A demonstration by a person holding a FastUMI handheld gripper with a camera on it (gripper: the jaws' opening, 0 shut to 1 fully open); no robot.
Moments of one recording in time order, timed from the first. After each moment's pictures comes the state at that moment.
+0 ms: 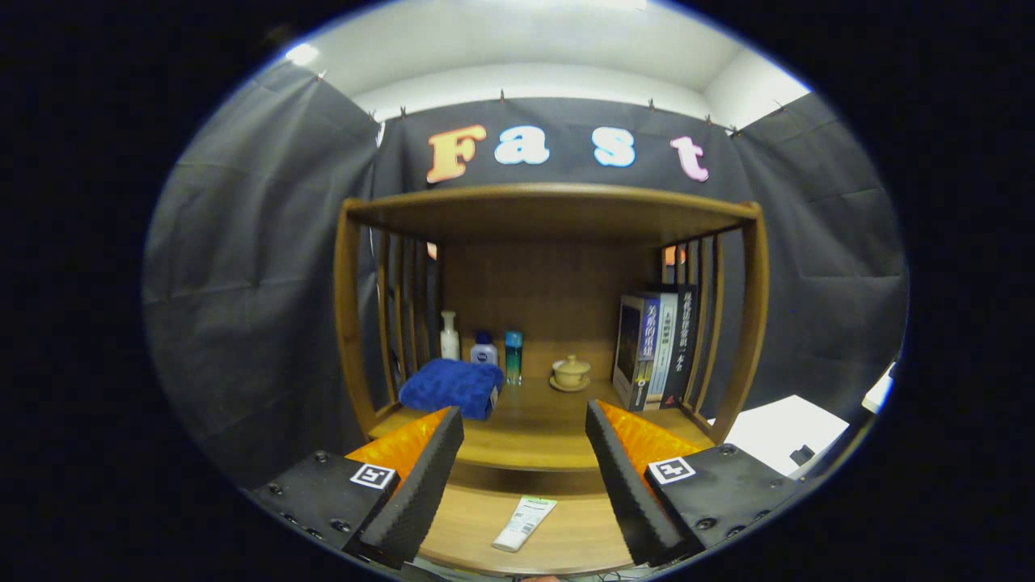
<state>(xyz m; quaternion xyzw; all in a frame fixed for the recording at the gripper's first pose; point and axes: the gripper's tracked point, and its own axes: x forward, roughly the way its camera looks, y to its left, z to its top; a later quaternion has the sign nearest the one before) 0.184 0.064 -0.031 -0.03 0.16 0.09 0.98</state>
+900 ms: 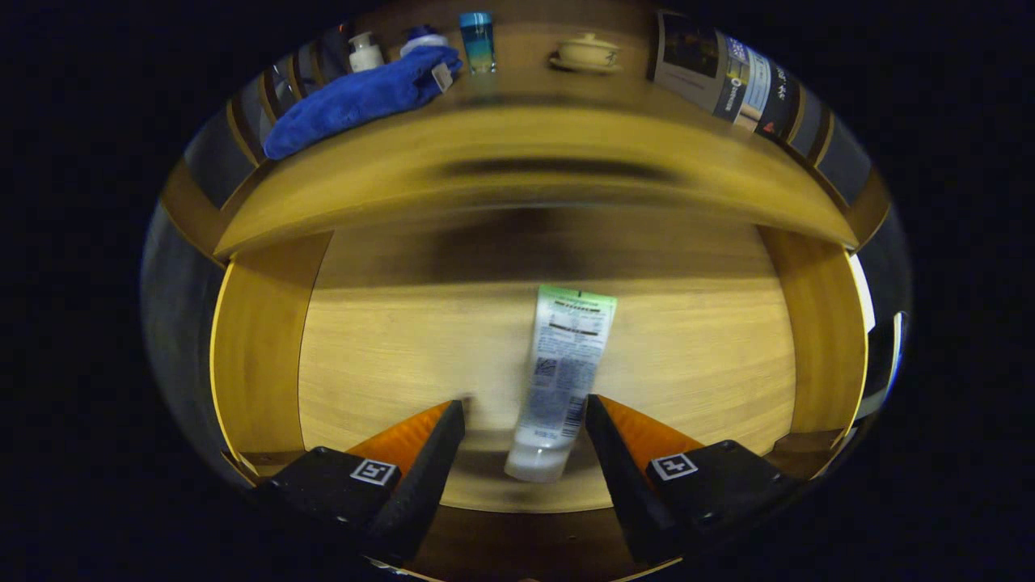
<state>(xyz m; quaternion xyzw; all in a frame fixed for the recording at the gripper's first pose) 0.163 0.075 -0.292 -0.01 0.61 0.00 0.80</state>
